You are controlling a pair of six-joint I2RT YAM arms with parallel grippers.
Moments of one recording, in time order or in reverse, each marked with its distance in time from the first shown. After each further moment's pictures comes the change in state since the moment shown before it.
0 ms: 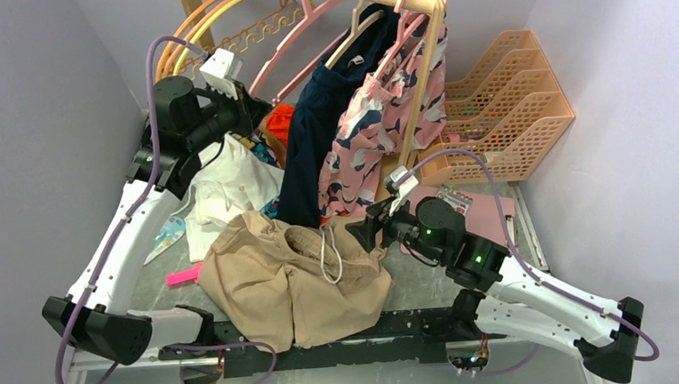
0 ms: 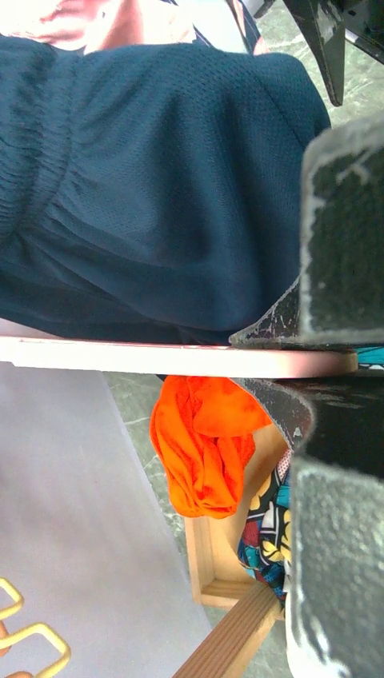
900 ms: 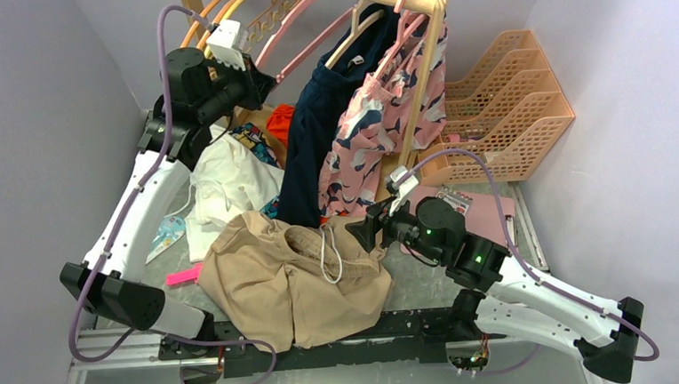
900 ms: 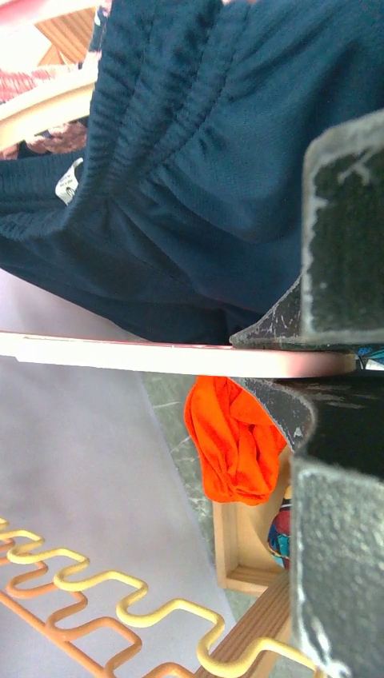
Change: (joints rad) left arm -0.023 0.169 0.225 -0.027 -0.084 -0.042; right arm 0.000 0.000 0.000 0.000 0.000 0.001
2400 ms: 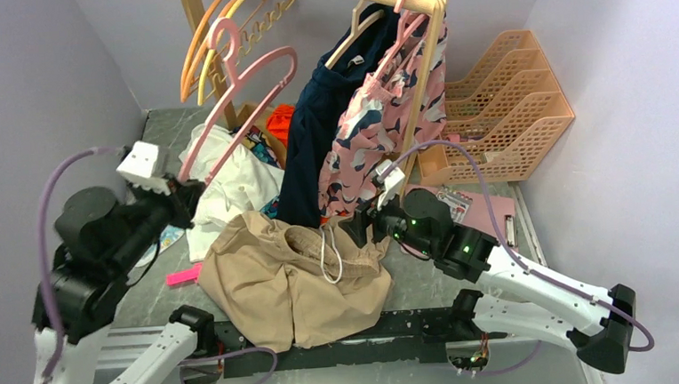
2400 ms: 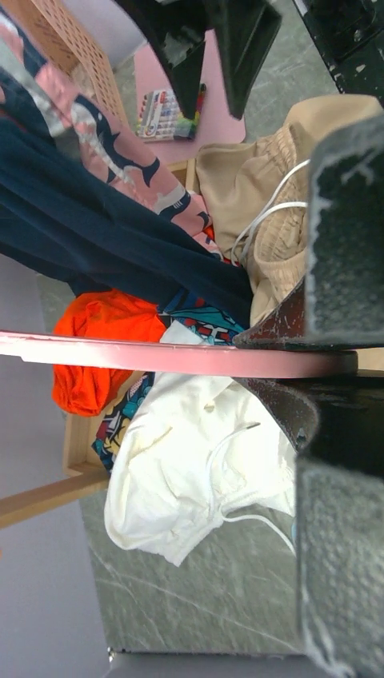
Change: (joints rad) left arm -0.010 -0.754 -0.379 -0.462 -0.227 0.041; right arm 0.000 0.105 0.055 -0.015 -0.004 -0.011
